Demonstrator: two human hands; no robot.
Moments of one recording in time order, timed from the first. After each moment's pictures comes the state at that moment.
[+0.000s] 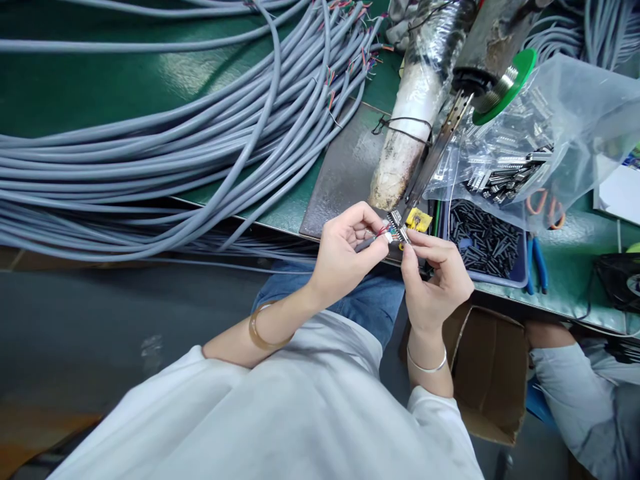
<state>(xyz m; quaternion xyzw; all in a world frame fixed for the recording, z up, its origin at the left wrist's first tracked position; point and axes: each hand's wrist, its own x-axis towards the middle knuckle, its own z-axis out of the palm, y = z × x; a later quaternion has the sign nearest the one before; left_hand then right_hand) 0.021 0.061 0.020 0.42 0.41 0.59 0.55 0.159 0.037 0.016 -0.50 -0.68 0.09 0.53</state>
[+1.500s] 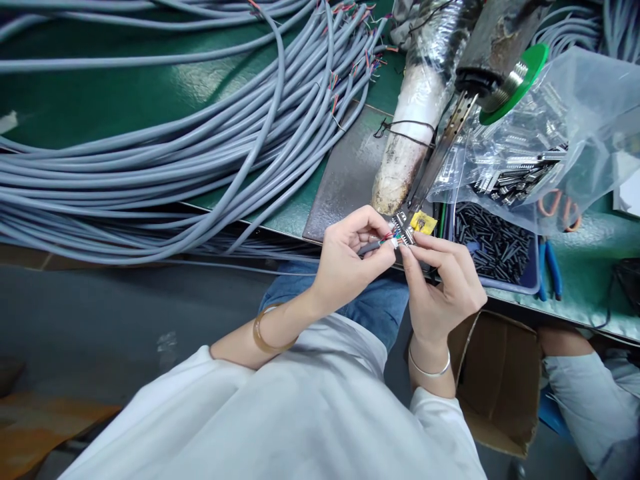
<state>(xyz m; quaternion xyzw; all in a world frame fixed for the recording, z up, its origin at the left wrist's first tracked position) 0.021 0.059 0.026 0.44 0.44 0.58 0.52 0.155 0.038 0.031 -0.52 -0.71 0.00 0.48</state>
